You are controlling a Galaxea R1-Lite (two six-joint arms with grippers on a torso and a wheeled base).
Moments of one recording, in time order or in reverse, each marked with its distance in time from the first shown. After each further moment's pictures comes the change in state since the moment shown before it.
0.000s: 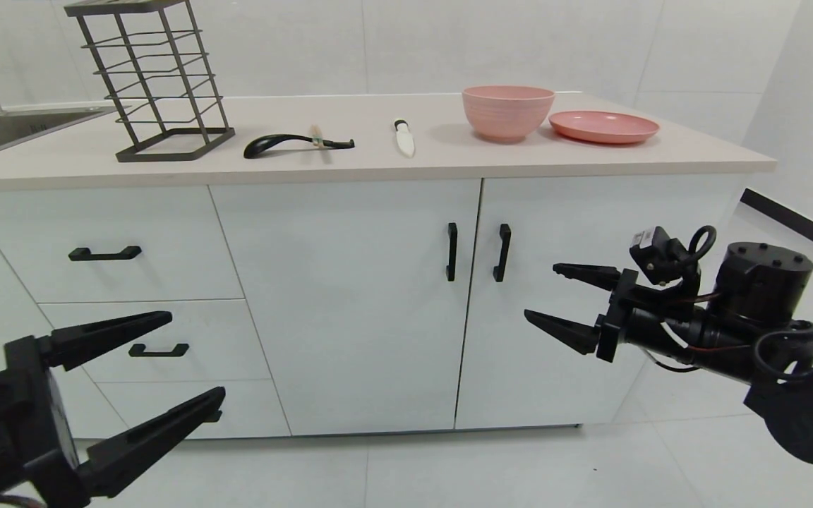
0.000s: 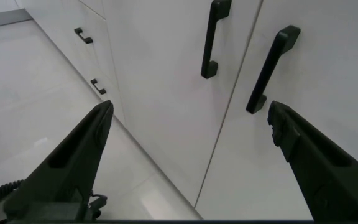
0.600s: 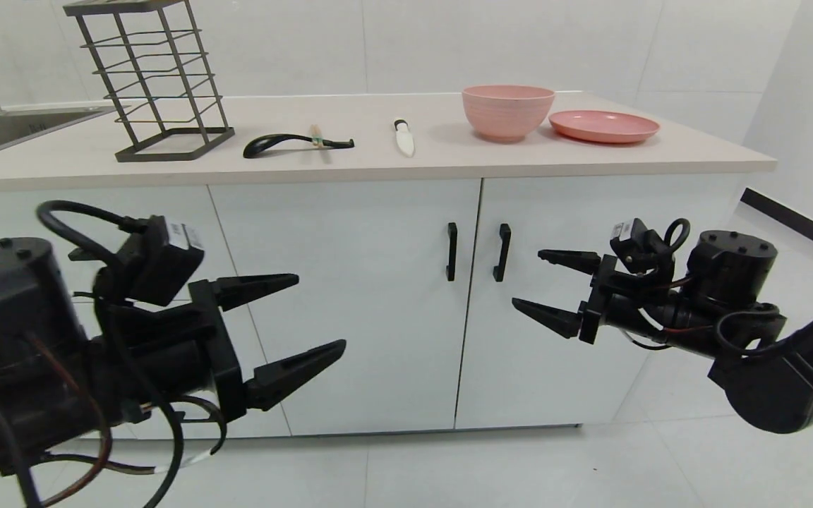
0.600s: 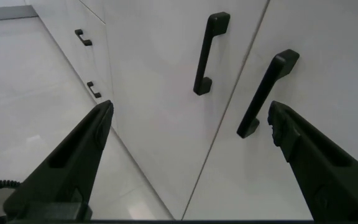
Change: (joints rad) left arm -0.147 0.425 -0.096 -0.336 -0.063 0.003; right arm -0.009 0.100 -0.121 -0.018 0.070 -0.052
